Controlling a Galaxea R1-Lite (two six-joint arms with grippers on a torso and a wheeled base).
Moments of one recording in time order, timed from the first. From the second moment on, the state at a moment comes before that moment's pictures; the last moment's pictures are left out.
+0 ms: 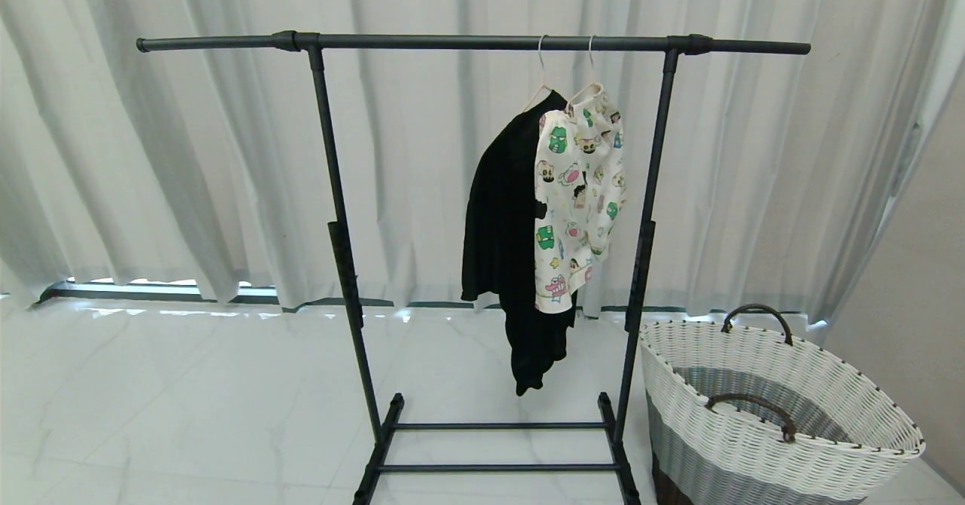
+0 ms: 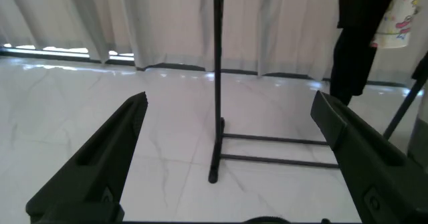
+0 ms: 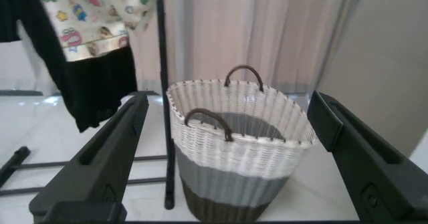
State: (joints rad) left arm 0.12 0.13 -0.02 0.01 -0.03 0.07; right arm 0.05 0.00 0.00 -0.06 -0.11 0.01
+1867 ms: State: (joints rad) left arm 0.00 0.02 -0.01 -0.01 0.16 0.11; right arm 0.05 0.00 0.00 0.01 0.01 0.00
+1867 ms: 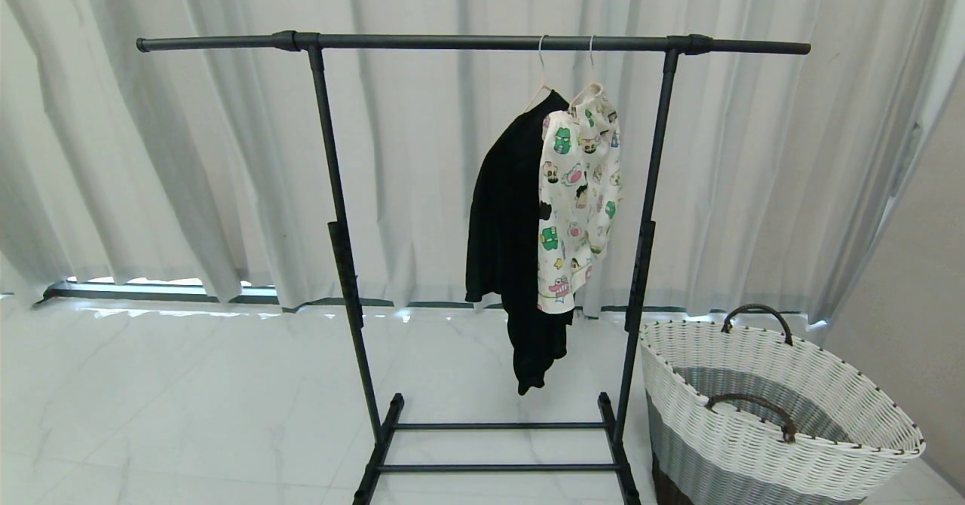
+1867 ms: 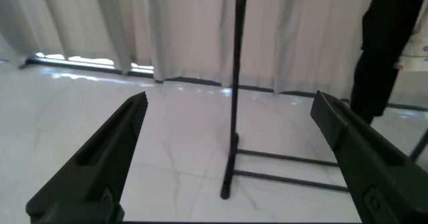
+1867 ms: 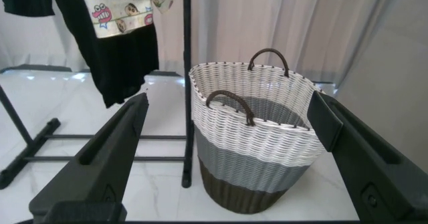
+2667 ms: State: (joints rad) left arm 0.01 0.00 -0.01 -0.01 -0.03 -0.04; right arm 0.05 0.00 0.00 0.01 0.01 0.02
